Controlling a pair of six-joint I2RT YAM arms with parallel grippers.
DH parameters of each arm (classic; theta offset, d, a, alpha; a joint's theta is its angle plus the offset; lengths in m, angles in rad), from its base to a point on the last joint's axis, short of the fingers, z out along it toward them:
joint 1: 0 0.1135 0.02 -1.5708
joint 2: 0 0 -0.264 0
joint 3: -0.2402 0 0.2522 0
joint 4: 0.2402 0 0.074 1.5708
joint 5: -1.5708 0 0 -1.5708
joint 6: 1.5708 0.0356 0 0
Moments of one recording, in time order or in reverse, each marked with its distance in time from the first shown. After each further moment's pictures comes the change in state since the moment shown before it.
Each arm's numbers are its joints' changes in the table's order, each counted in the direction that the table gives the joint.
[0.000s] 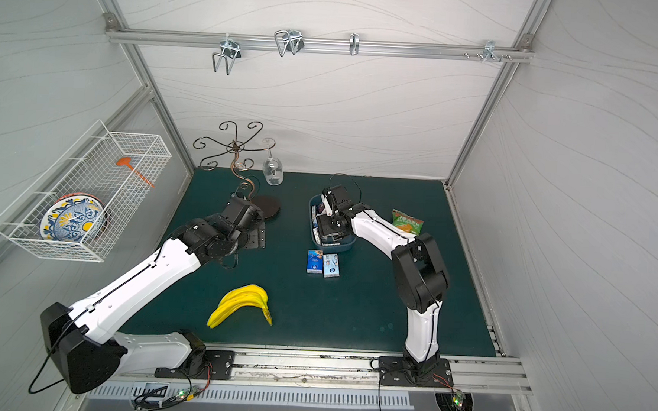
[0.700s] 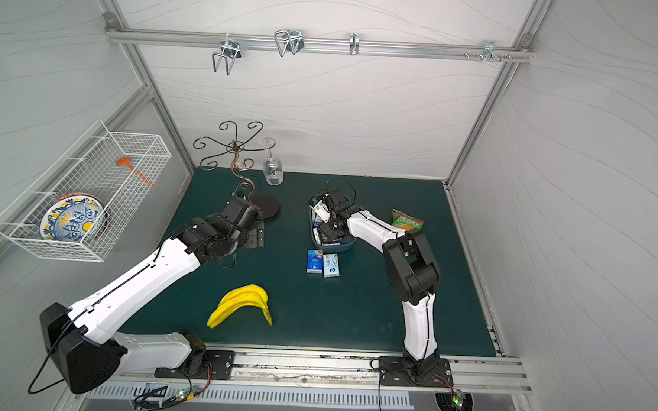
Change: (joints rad) left arm 0.001 0.000 -0.014 0.011 0.034 0.036; right arm 0.008 0.092 -0.015 -0.079 -0.098 -0.563
